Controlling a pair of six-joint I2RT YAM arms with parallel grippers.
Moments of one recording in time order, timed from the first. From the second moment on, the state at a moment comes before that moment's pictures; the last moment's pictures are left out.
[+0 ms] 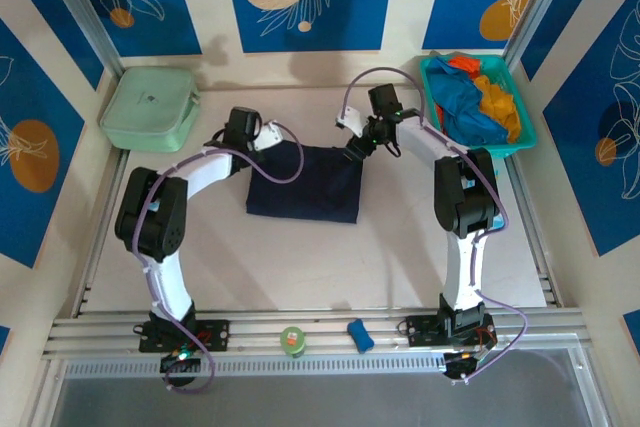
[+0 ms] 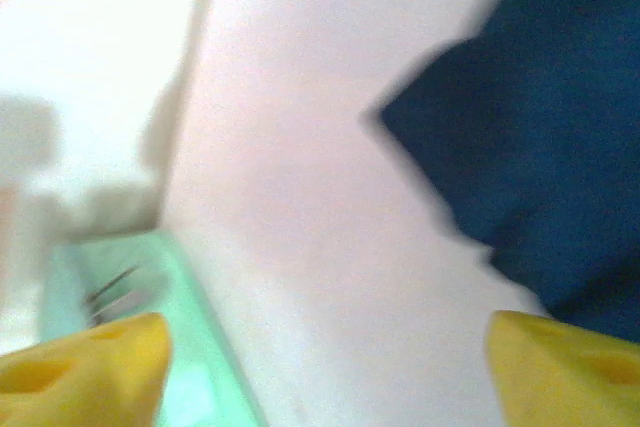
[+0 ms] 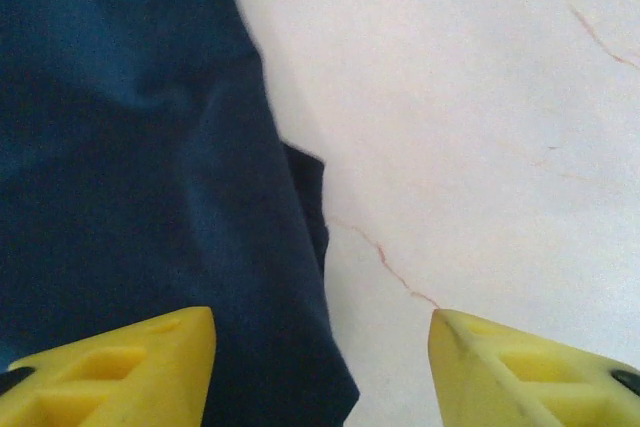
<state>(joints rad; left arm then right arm) -0.32 1.86 1.25 -0.06 -0.33 0.94 0.30 2.05 1.62 -0.53 -0.31 -0.67</state>
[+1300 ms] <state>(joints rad) -0.25 1.53 1.28 -0.88 -0.02 -0.33 0.36 1.82 1.46 -0.89 -0.30 0.45</state>
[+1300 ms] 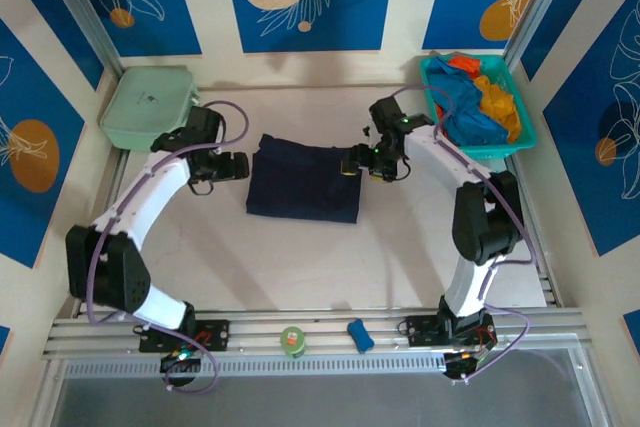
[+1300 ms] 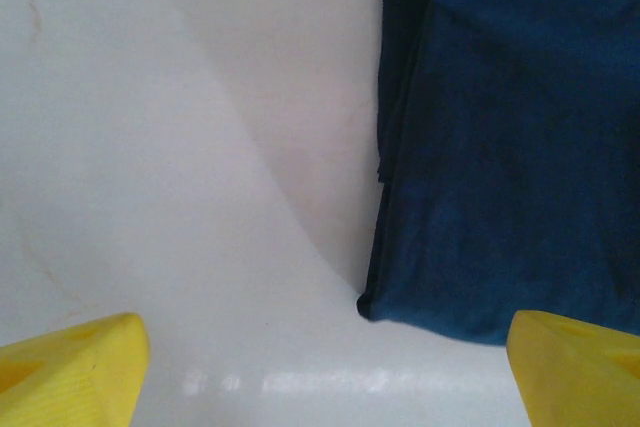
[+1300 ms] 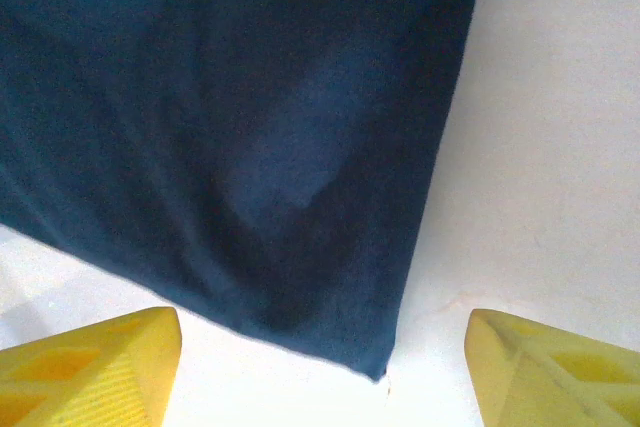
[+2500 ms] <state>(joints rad) -0.32 2.28 1.81 -0.73 -0.03 -0.33 0.36 2.31 1.86 -0.86 -0.29 0.47</state>
